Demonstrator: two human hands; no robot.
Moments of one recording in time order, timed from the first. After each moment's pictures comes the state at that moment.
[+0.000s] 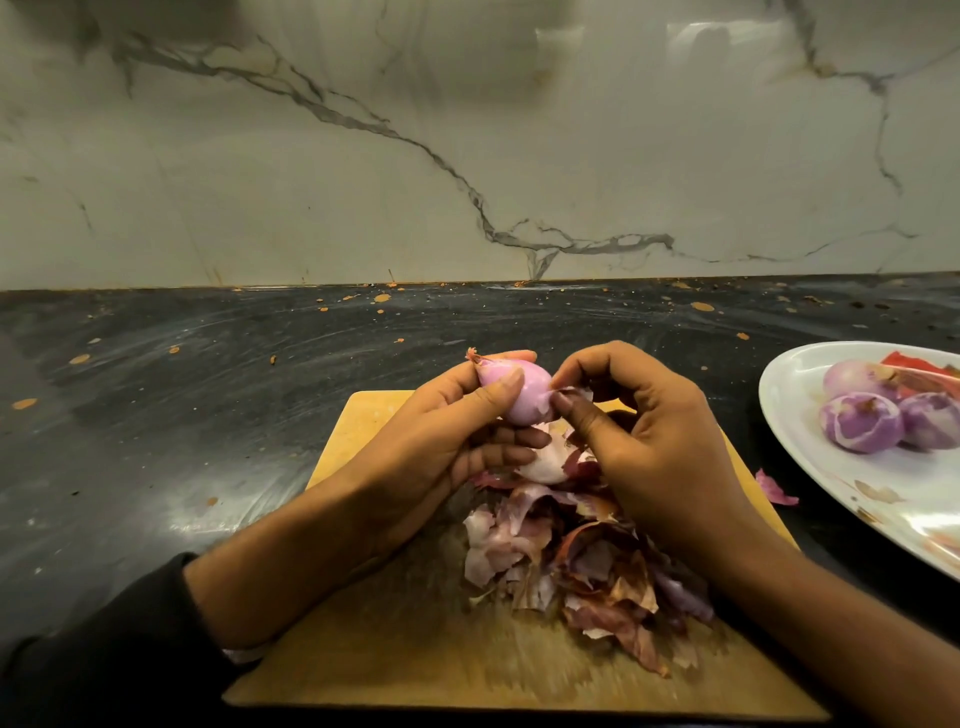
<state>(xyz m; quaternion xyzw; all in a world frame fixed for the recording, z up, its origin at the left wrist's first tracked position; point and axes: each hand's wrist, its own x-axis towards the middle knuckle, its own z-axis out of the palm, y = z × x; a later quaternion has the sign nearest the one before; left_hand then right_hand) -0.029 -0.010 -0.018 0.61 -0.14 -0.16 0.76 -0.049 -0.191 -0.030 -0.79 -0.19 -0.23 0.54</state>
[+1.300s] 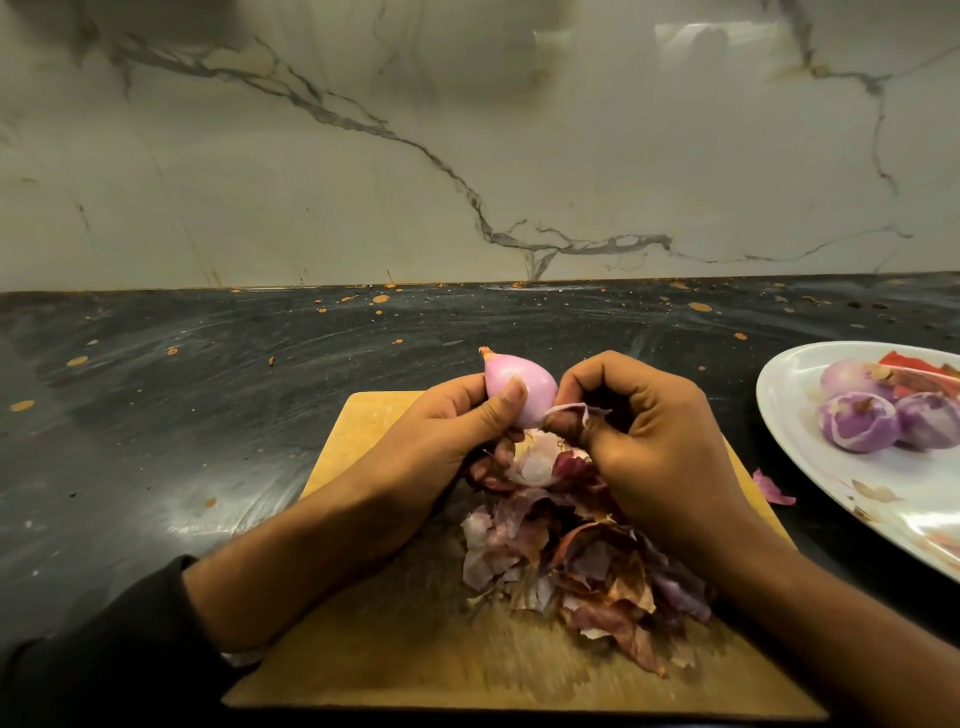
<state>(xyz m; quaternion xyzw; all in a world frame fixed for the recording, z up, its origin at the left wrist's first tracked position) -0.028 -0.009 -0.024 0.65 -0.16 -0.17 0.73 -0.055 -0.188 -0.021 -0.79 -0.19 -0.21 0.54</state>
